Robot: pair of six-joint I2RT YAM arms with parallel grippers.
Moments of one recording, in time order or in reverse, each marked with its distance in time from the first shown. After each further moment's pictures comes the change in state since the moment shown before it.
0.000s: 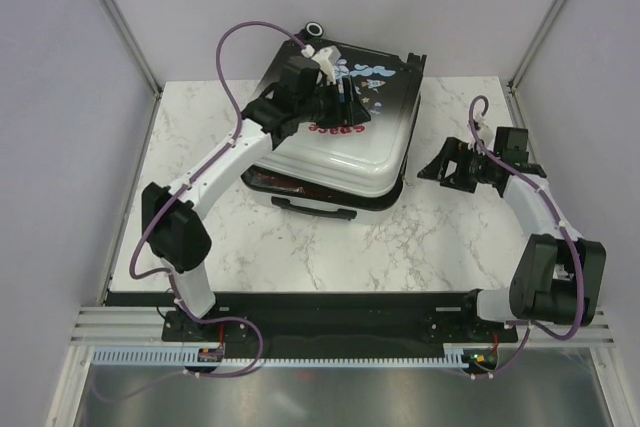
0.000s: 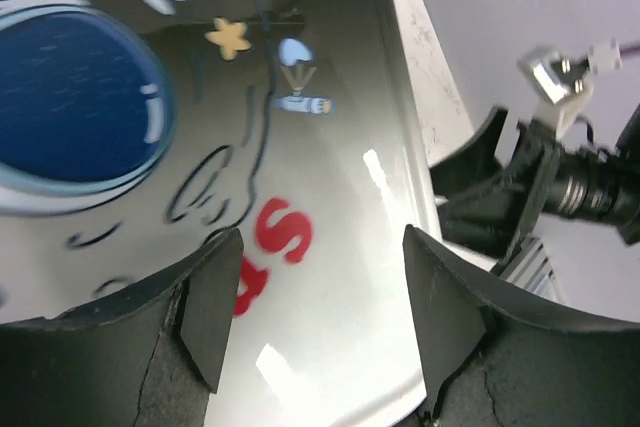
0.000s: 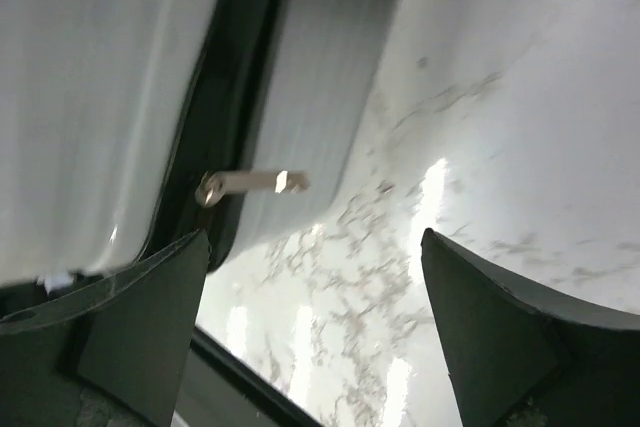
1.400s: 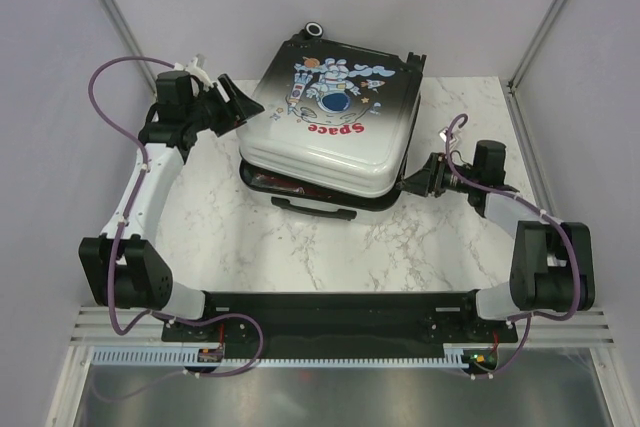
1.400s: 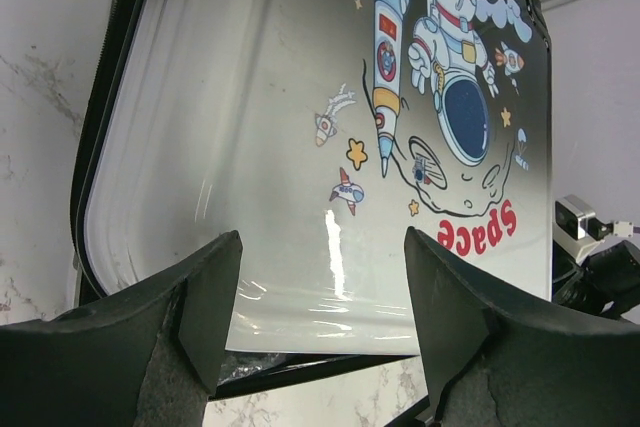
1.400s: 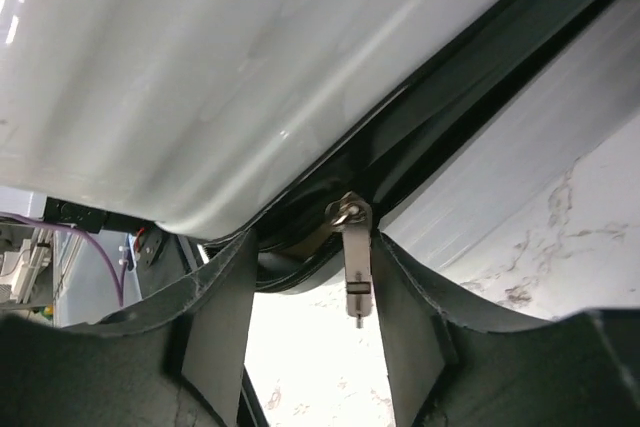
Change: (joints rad) left arm 0.573 -0.368 -0.420 0.038 0.220 -0.050; right arm 0.101 0.046 -0.276 0.624 -0.418 0.068
